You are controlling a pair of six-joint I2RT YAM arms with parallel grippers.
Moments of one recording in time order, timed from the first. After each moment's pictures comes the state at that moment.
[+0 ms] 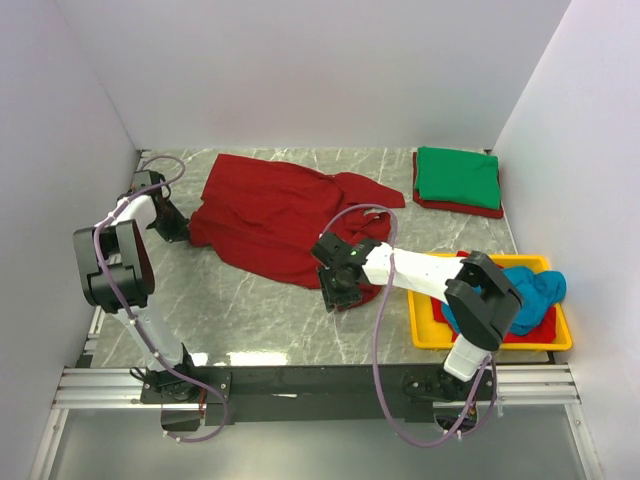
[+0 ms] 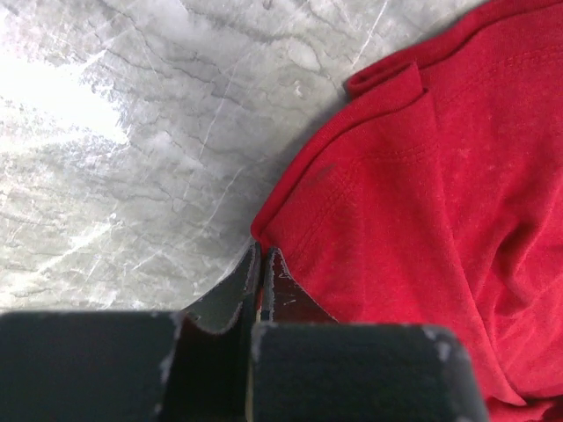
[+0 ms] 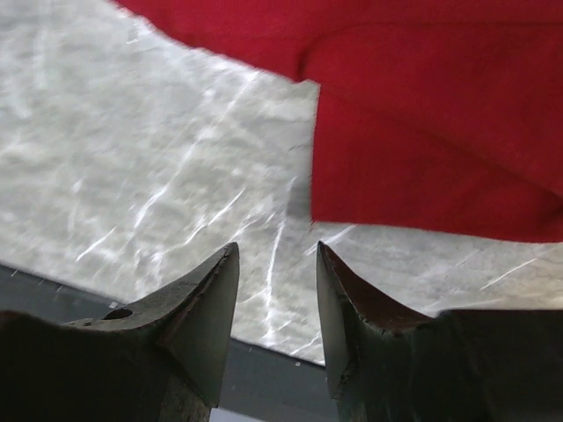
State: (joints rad) left arm 0.23 1.86 1.26 -0.54 0.09 -0.52; right arm 0.88 1.67 1.09 -0.69 -0.01 0.62
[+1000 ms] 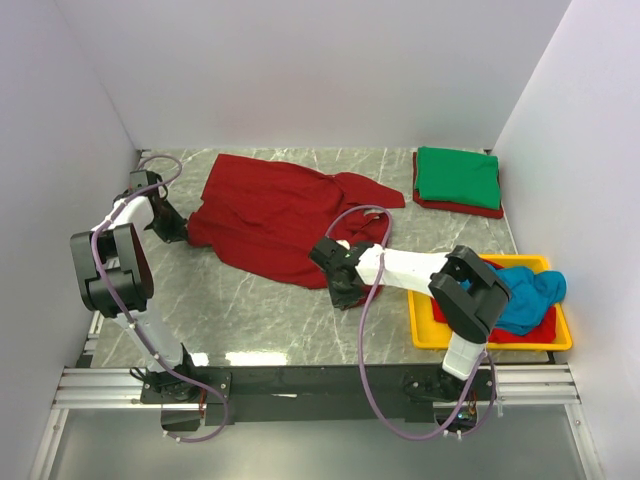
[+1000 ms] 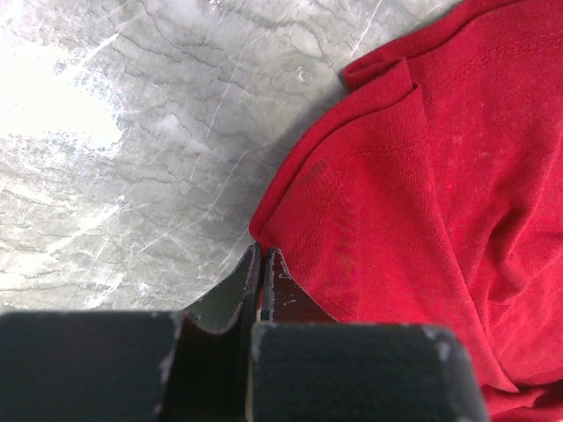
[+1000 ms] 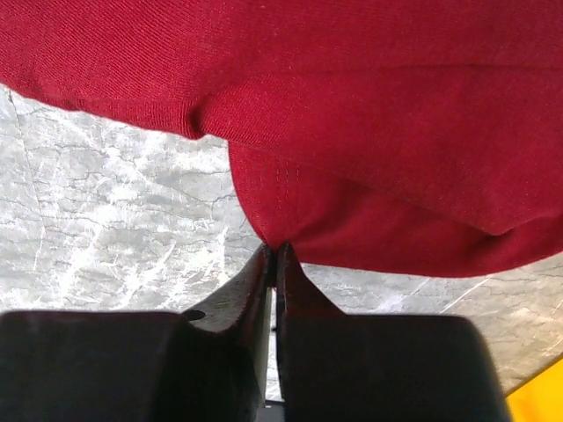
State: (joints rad) left arm 0.24 1.82 1.25 -0.56 0.11 -0.52; right arm 0.89 1.76 1.07 -0.67 0.13 0.63
